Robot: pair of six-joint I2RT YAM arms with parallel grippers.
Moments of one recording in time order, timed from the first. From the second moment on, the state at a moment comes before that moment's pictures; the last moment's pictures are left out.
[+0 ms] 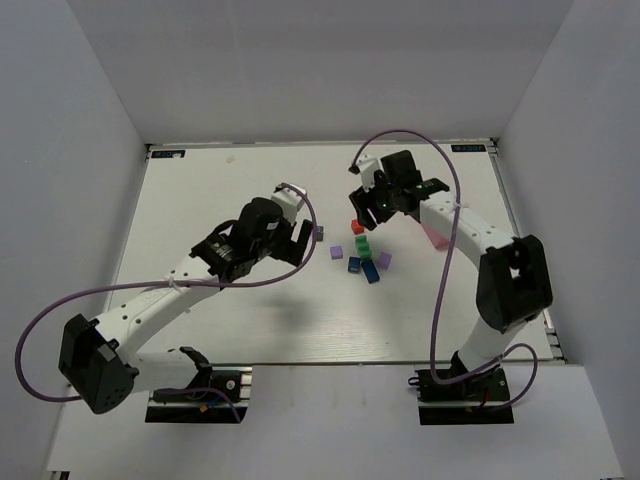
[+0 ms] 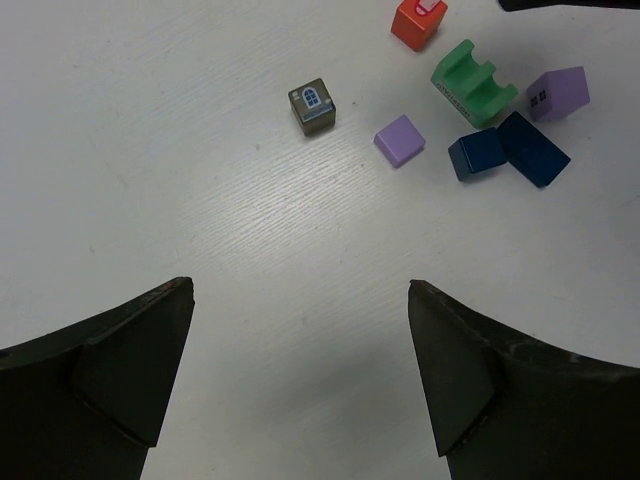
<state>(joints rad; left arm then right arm) -0.72 1.22 1.01 -0.41 -0.19 -0.10 0.45 1.67 1.31 -0.47 -0.25 -0.31</state>
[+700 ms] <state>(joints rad) -0.72 1.07 0.97 -0.37 -0.19 -0.01 0.48 2.04 1.60 -0.54 -0.20 -0.30</state>
